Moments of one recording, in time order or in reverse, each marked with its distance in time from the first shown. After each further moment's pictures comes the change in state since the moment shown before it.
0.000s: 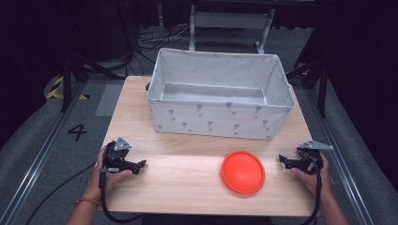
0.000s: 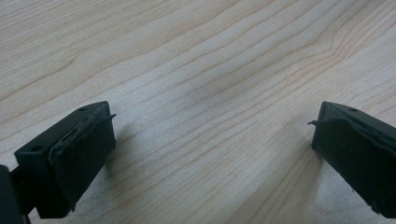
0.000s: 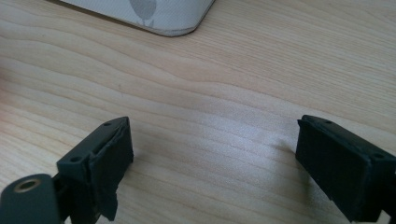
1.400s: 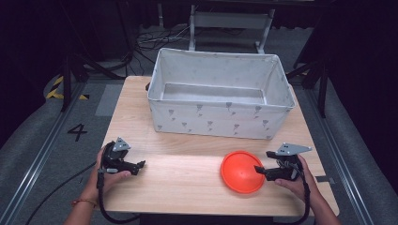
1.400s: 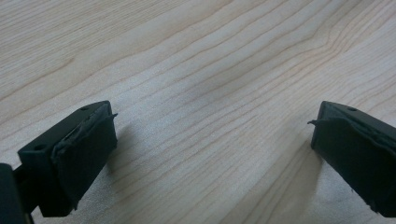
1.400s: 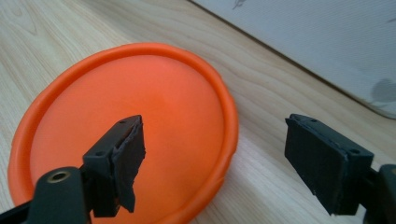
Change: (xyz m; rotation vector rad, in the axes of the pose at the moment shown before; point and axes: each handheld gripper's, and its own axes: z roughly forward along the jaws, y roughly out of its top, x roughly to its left) left arm 0.002 -0.002 -0.002 -0.004 -0.005 0.016; right arm 0.092 0.031 -0.021 -0.009 0.345 -0.232
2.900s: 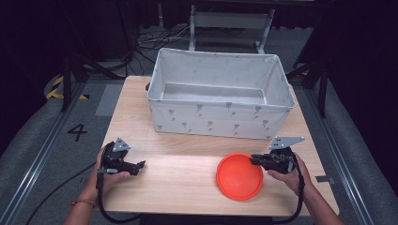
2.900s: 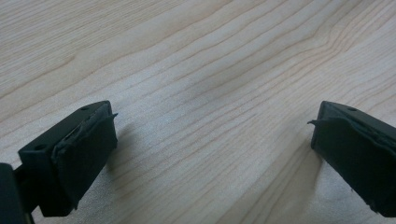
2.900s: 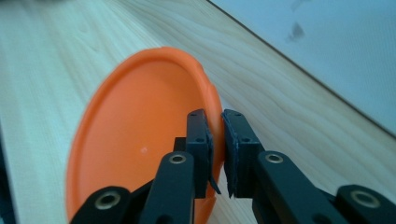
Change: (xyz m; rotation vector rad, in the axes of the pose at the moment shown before) left arm -0.001 -0.001 0.000 -0.001 0.001 -0.014; right arm 0.008 0.034 -0.002 0.022 0.150 -0.053
